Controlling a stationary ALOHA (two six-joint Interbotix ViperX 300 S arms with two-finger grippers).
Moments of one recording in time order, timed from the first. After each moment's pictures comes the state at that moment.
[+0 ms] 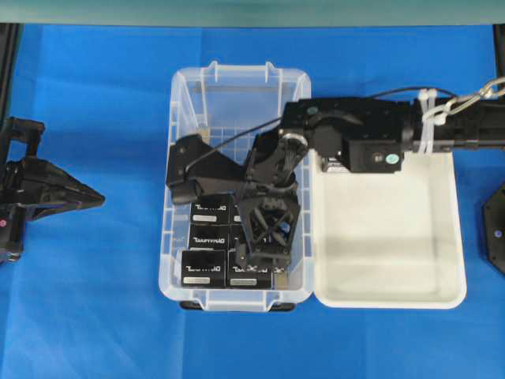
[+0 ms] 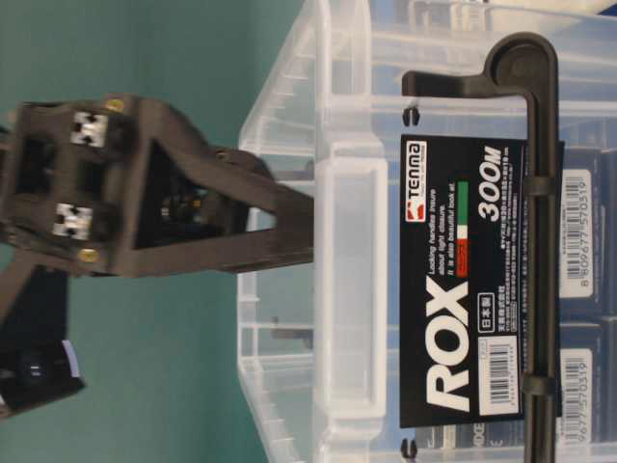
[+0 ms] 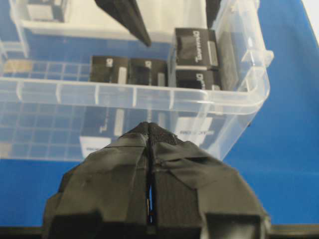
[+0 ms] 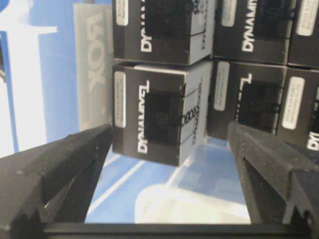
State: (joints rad) left arm -0.04 -0.93 1.05 0.01 0.22 -0.10; right arm -0.08 0.26 0.02 0.50 1.09 -0.27
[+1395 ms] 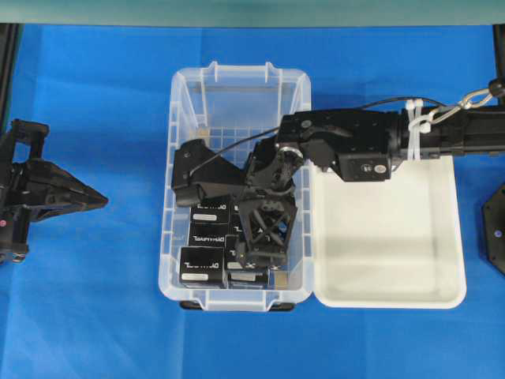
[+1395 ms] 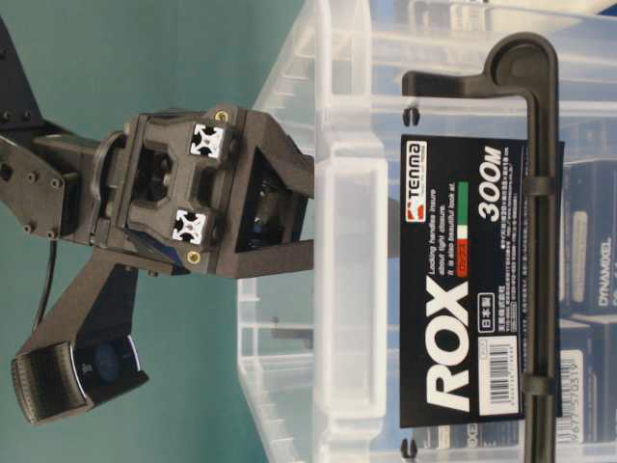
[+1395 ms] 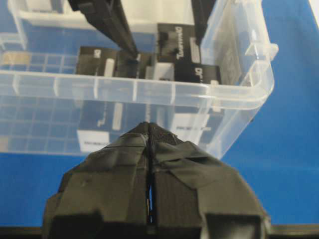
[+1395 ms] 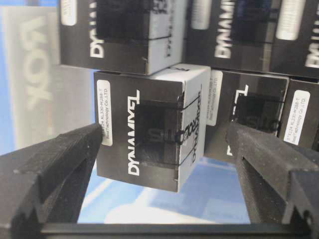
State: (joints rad) left arm -0.04 -0.90 1.05 0.01 0.22 -0.11; right arm -0.09 0.29 0.06 0.43 1.02 -0.27
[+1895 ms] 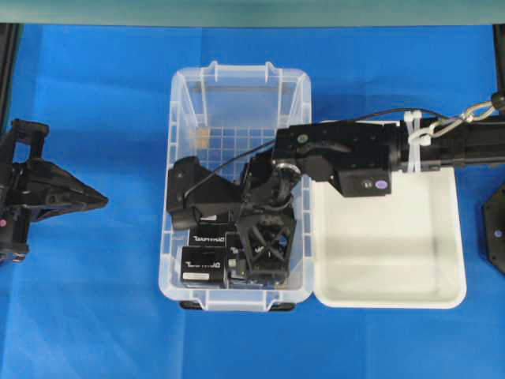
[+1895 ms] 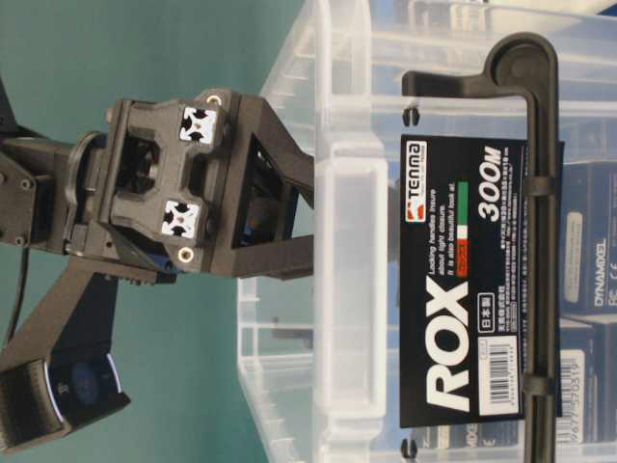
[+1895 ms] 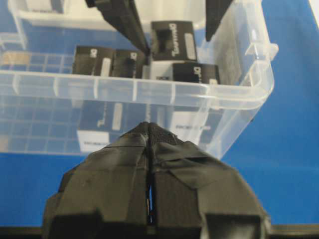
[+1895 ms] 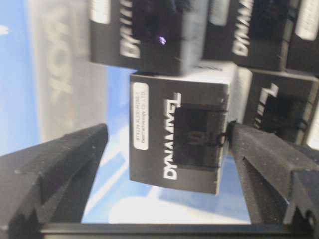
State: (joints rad) left arm -0.04 -0.90 1.05 0.01 0.22 -0.11; right arm -0.04 0.29 0.03 0.41 1.04 -0.26
